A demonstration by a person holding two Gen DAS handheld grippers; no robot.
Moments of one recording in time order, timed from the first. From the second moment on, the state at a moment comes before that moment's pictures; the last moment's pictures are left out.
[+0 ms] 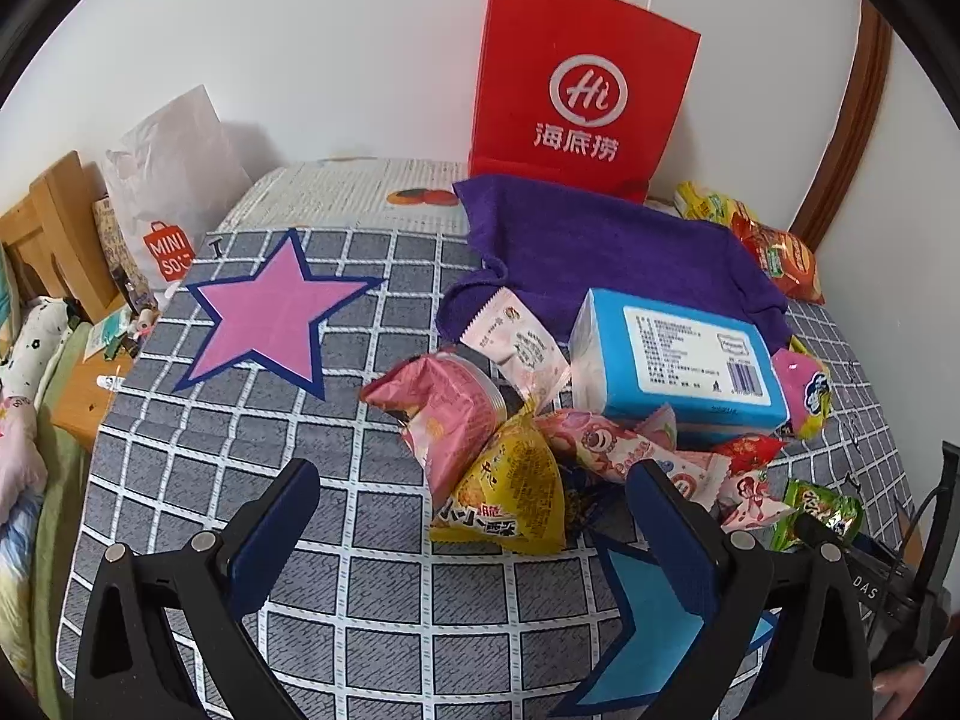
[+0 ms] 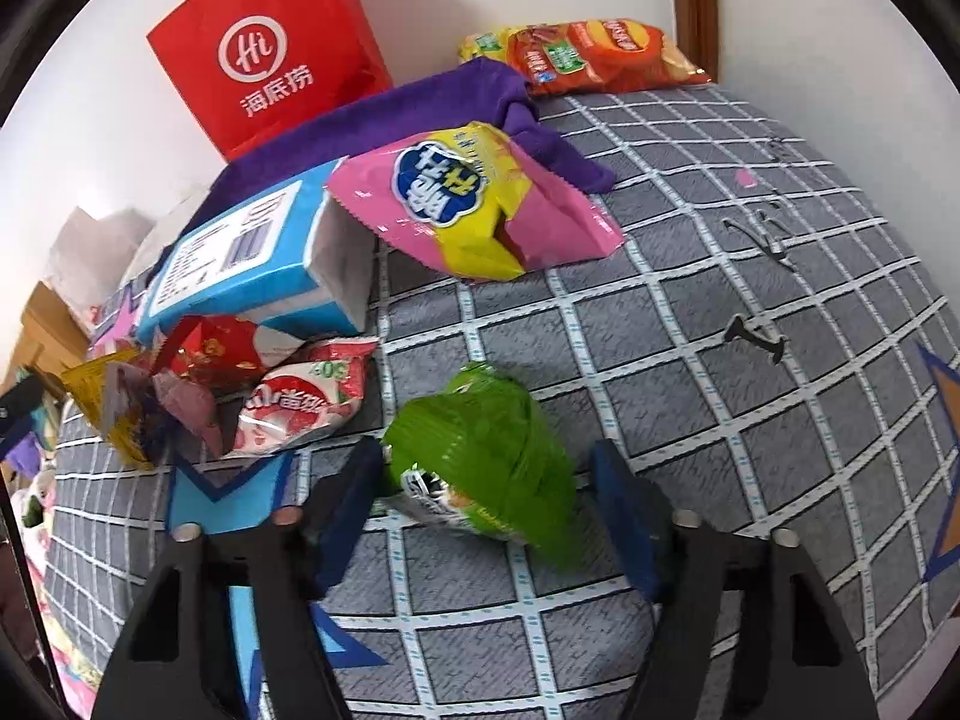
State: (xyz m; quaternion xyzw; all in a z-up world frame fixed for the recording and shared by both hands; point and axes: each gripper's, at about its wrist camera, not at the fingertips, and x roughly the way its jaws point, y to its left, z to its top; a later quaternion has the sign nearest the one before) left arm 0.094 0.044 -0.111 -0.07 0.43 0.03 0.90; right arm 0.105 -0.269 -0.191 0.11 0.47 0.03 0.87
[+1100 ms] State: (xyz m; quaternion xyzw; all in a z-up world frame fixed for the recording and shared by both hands) left arm 0.119 0.036 -0.149 -0.06 0.48 -0.03 0.88; right arm 0.096 -0.271 -0.149 0.08 0.44 0.01 0.90
